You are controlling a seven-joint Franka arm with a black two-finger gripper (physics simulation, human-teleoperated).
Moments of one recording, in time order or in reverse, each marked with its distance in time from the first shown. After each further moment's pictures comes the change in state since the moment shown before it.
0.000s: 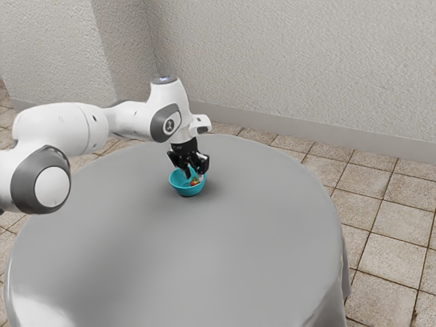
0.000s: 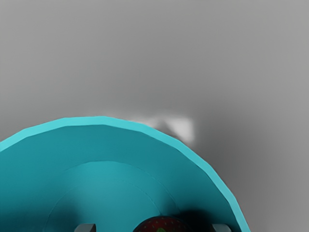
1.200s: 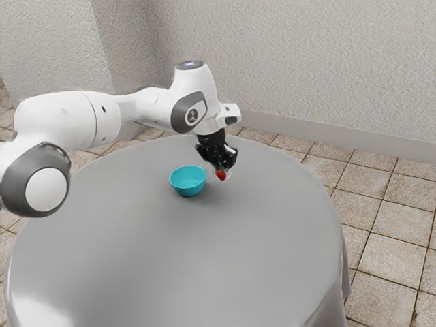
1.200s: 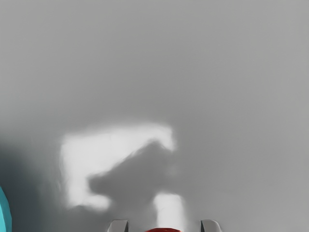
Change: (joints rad) arm -0.145 -0.135 0.019 -0.073 -0.043 -0.016 -0.039
